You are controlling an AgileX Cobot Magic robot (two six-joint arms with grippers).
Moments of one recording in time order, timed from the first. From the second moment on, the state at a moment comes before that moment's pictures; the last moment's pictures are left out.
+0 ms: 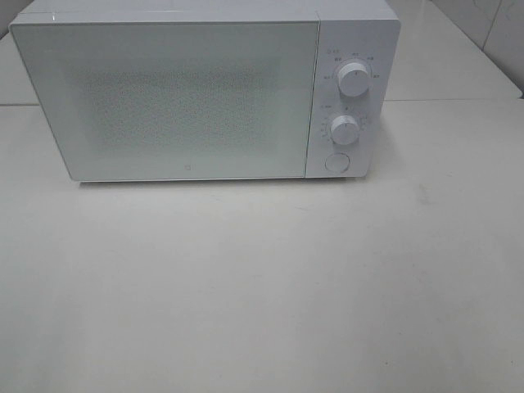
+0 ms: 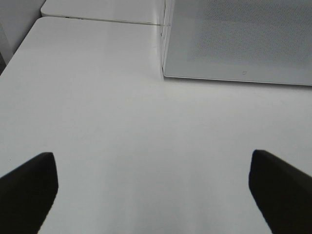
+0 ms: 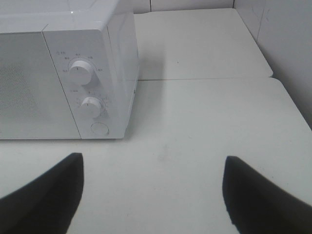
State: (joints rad) left arm 0.06 -0.01 -0.52 -0.12 1.08 0.03; right arm 0.07 0.27 -0.47 -0.02 0.54 0.13
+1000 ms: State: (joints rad) left arm 0.06 -0.01 -0.52 -0.12 1.08 0.03; right arm 0.07 0.83 -0.44 -0.04 -0.07 0.13
